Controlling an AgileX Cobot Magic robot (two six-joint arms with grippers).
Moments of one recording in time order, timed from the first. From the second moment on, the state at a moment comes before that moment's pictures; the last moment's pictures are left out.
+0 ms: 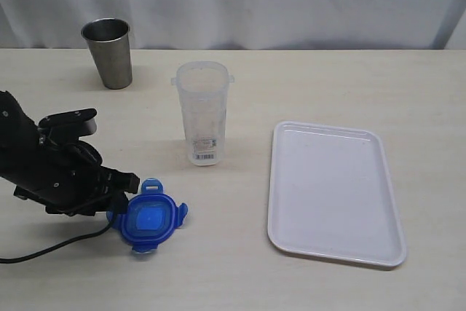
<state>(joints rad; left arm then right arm) -0.32 1.72 -0.72 -0.58 0.42 0.27 0.07 0.00 0.00 0.20 0.36 -0.16</state>
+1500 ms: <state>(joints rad) -0.39 1.72 -0.66 -0.79 0.28 0.50 0.07 0.00 0.00 0.20 0.36 -0.16</state>
